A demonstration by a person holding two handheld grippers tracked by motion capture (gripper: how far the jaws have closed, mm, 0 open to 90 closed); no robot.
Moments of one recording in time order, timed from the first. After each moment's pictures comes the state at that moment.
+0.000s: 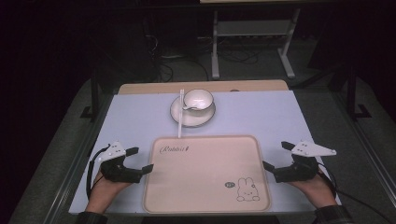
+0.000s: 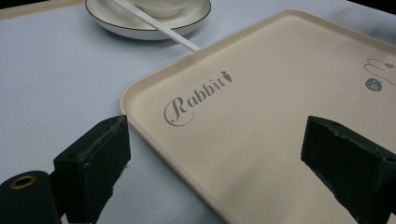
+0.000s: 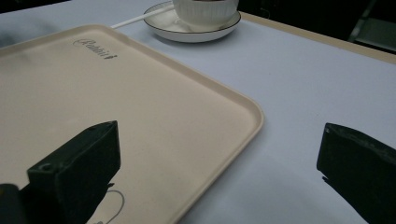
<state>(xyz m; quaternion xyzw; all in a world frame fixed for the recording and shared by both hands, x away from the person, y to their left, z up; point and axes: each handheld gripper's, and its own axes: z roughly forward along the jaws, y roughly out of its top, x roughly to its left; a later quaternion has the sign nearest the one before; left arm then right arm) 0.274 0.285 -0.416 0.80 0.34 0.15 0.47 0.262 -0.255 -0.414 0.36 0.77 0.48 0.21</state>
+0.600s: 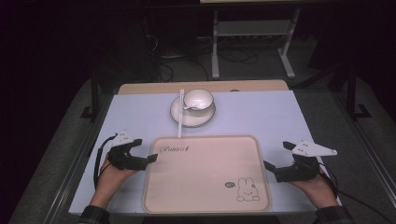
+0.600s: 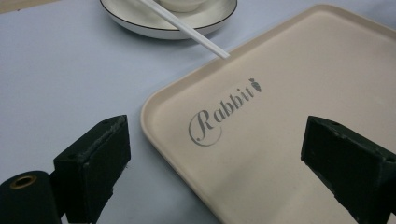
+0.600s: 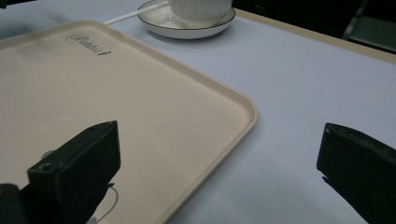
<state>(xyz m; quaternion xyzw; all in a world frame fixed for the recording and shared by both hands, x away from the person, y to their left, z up) 0.312 0.274 -0.412 0.81 0.37 0.15 0.44 0.261 -0.257 -0.414 0.37 0.77 0.47 0.22</state>
